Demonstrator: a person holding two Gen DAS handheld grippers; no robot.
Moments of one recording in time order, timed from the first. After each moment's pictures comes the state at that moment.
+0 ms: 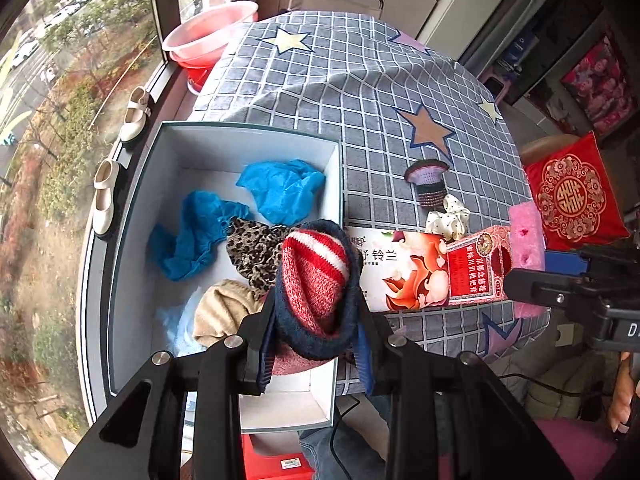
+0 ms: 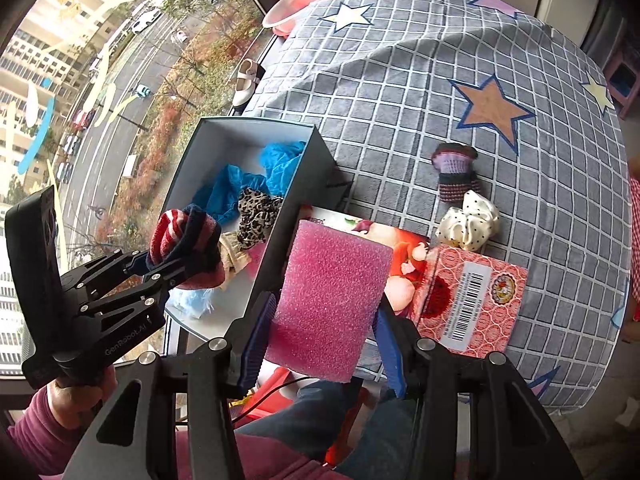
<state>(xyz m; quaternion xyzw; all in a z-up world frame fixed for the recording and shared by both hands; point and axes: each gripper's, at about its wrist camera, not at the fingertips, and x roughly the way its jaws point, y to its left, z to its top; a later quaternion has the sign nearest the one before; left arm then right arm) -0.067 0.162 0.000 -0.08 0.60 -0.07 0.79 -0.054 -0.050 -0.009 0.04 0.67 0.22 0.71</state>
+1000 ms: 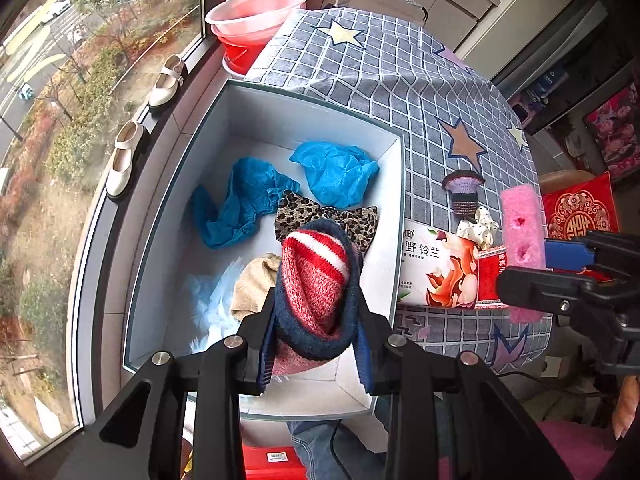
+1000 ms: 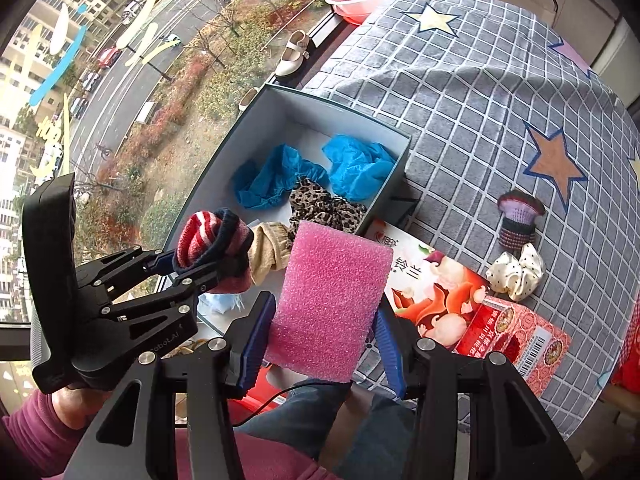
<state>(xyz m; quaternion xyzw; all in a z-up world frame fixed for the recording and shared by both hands) -0.086 0.214 -0.019 -0.13 0.61 -0.03 0.78 -0.051 0.041 -0.006 -0.05 0.67 0.28 0.69</state>
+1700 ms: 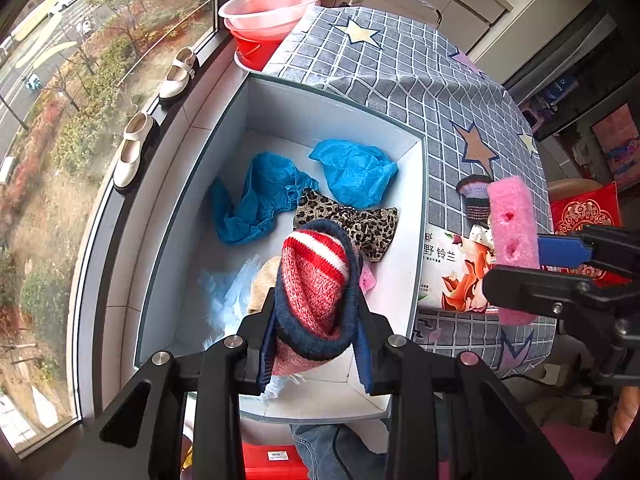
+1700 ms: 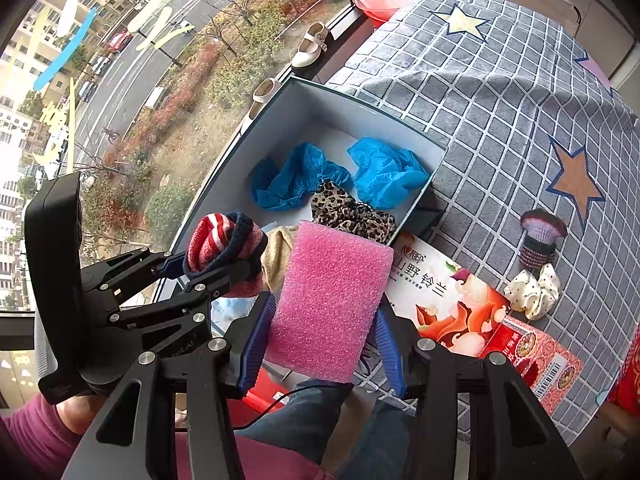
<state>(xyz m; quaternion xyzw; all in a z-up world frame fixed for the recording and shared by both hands) -0.088 0.227 -0.027 -0.14 0.62 -0.01 0.77 -0.045 0.072 -0.012 -0.06 0.67 0.30 0.68</state>
